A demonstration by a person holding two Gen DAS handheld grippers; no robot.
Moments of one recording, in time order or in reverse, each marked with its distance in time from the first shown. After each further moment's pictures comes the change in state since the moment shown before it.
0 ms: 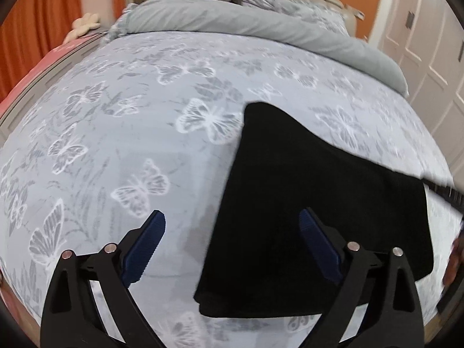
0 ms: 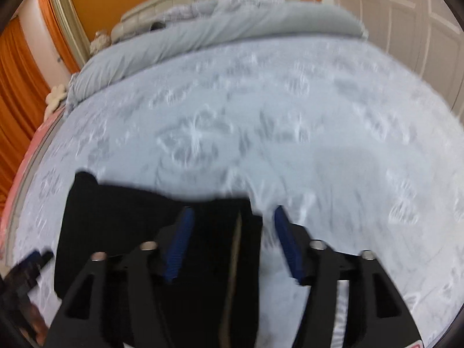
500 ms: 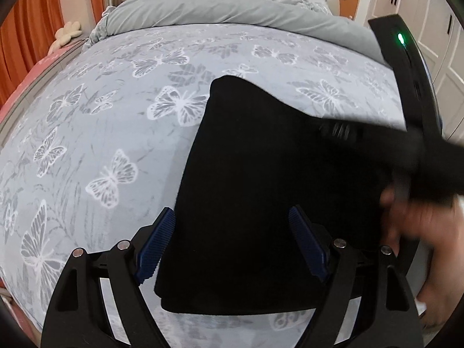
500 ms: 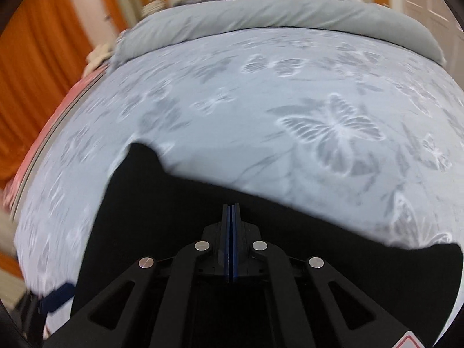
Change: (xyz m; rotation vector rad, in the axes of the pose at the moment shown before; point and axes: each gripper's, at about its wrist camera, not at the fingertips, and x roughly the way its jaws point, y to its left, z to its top) left arm 0.024 -0.033 -0.017 0.120 0.060 -0.008; right arm 0.087 0.143 0.019 -0.152 0.037 0.130
